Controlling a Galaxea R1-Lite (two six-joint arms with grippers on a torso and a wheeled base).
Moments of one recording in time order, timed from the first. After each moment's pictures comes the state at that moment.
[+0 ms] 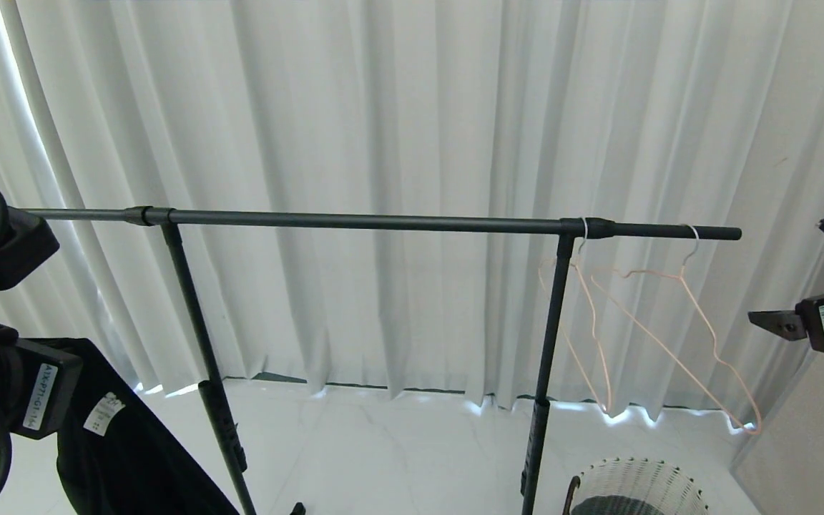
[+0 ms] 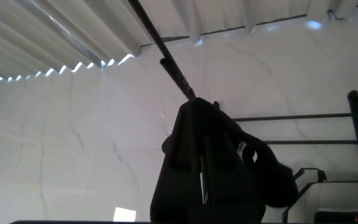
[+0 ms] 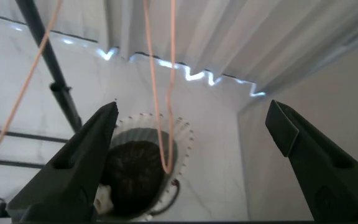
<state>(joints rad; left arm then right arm) -0.29 1.11 -0.92 0.44 0.37 0.19 0.00 1.37 -0.87 -0.01 -0.03 -0.21</state>
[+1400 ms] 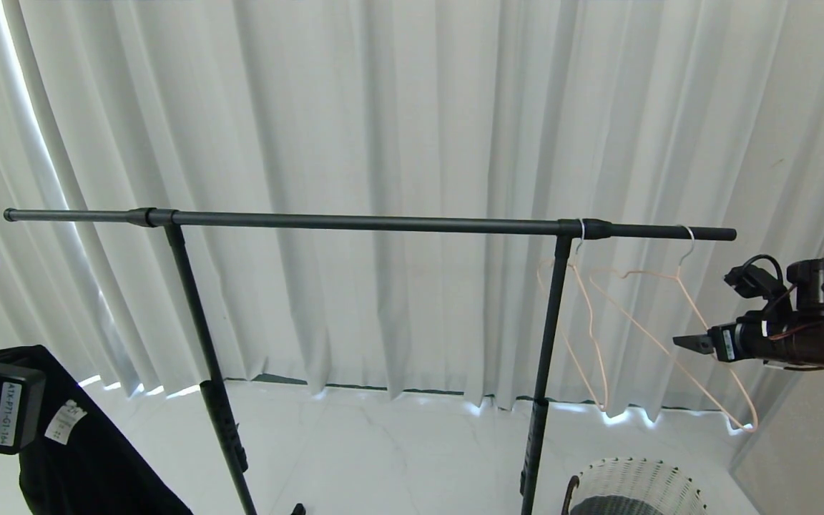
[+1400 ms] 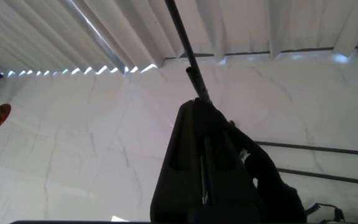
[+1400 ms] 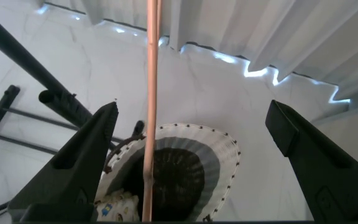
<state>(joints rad) -0.24 1.02 -0.76 0.26 0.46 0.19 -0.19 2.03 -1.00 -0.39 0.37 -0.24</state>
